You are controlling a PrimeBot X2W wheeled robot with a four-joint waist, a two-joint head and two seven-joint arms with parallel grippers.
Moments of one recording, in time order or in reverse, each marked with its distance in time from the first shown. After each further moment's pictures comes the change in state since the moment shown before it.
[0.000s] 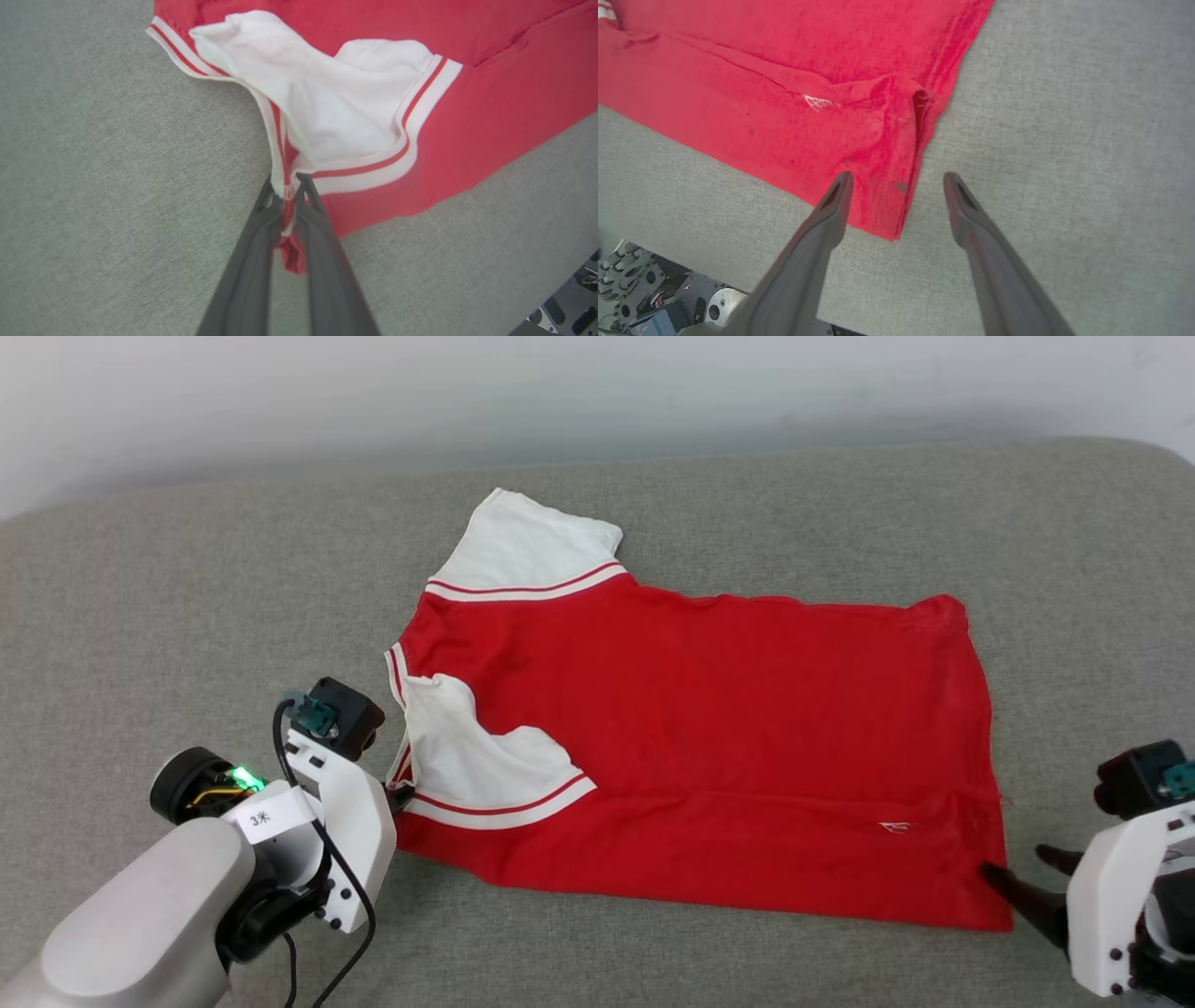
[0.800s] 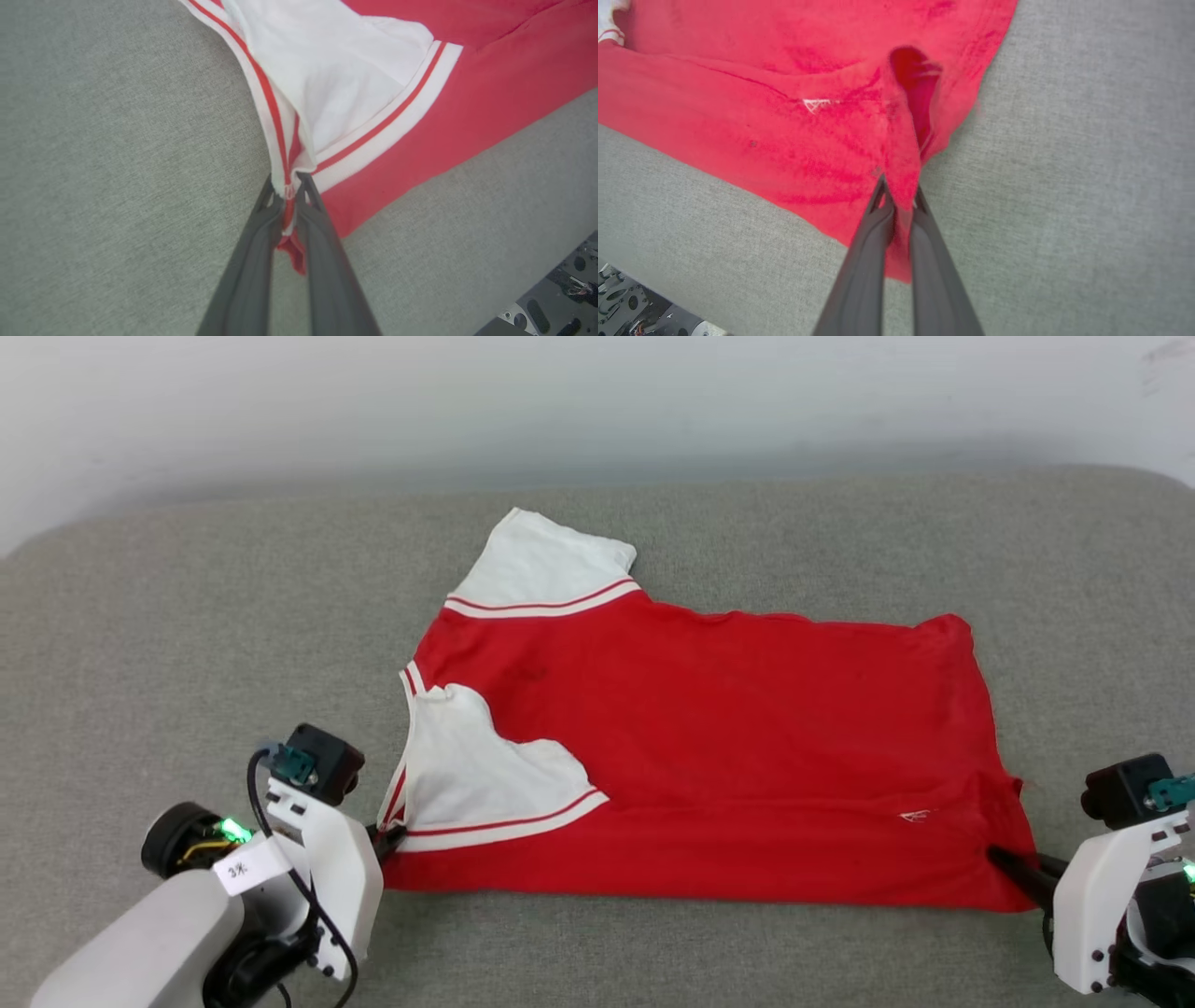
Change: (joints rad) left arm 0.086 0.026 0.015 -0.033 -0.030 0.041 -0.062; right arm -0.113 -0.031 0.213 0.254 0.065 0.000 -0.290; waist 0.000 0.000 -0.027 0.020
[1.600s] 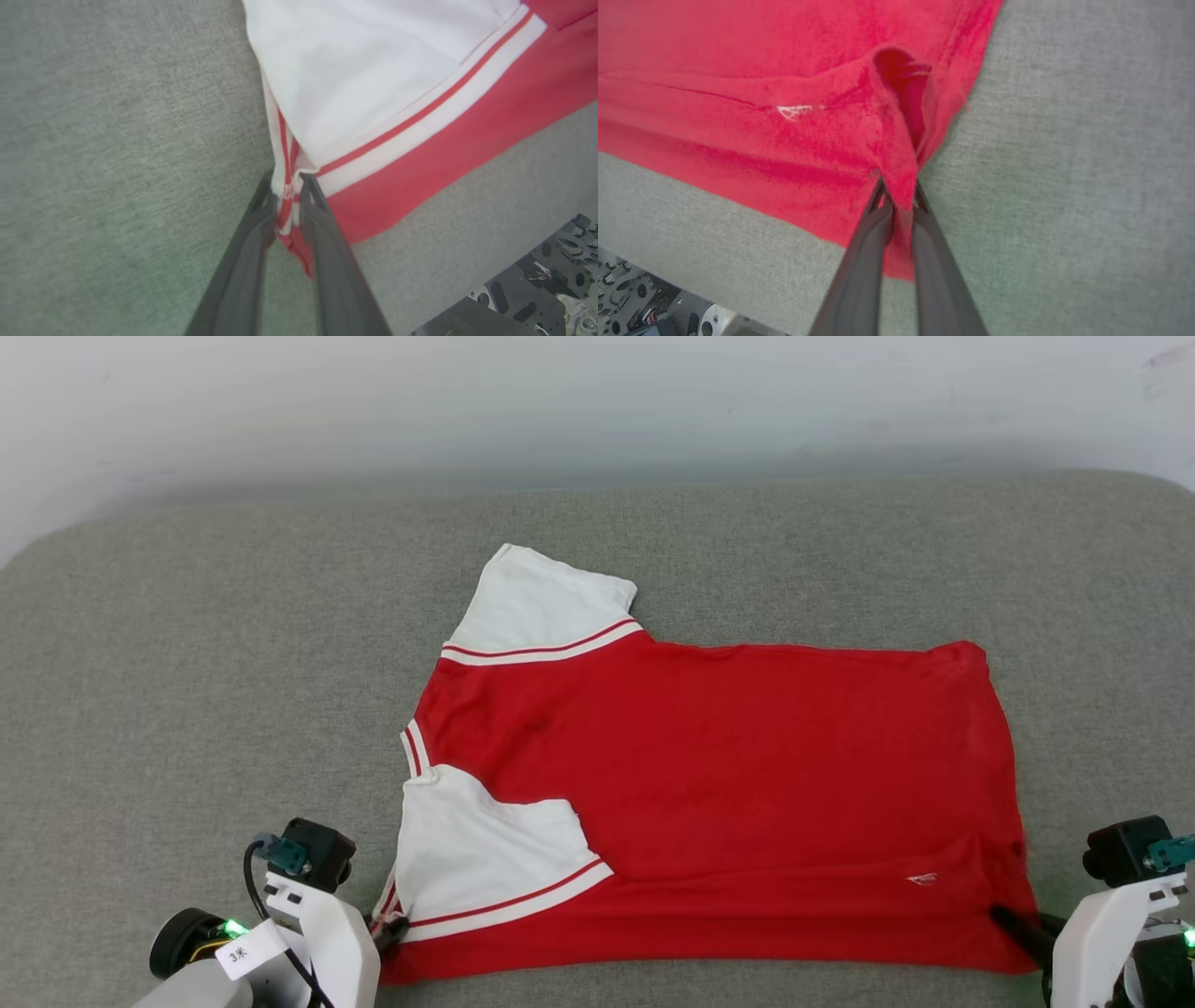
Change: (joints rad) left arm 0.156 -0.015 -0.014 0.043 -0.067 0.048 -0.044; right arm 0.097 0.017 -0.031 0.028 -0.003 0.000 -0.006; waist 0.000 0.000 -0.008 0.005
